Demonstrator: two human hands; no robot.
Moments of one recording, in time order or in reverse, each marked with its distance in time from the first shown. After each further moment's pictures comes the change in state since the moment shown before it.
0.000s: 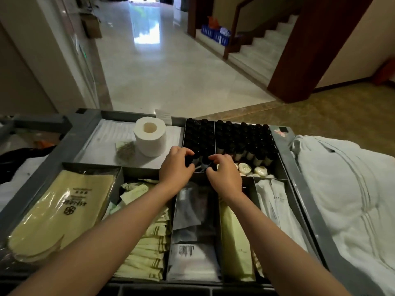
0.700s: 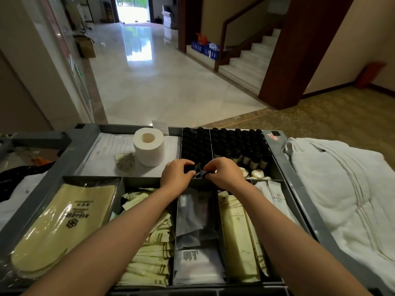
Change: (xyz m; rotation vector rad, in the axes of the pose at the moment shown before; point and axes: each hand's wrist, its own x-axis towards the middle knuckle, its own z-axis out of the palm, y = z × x) left_hand 0.009 -0.012 0.006 -0.035 -0.090 0.014; right_hand 0.016 -0.006 -0.025 -0.162 -0.218 -0.141
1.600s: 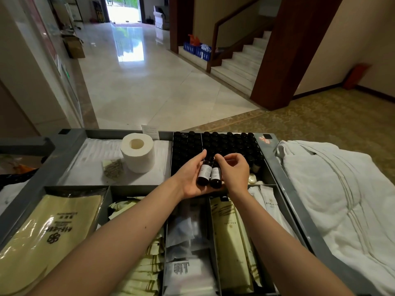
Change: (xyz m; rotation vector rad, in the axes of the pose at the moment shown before) left_hand 0.004 0.078 -0.001 -1.438 -0.801 -0.612; right_hand -0.002 0.017 -0.005 0.837 0.564 0.369
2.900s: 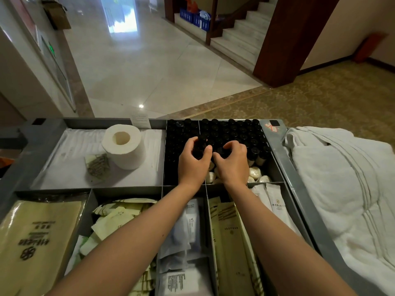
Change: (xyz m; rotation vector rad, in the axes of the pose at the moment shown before) left_hand 0.066 -0.013 -0.020 0.863 0.727 0.833; right_hand 0.050 0.036 0.021 -0.570 -0.002 -0.125
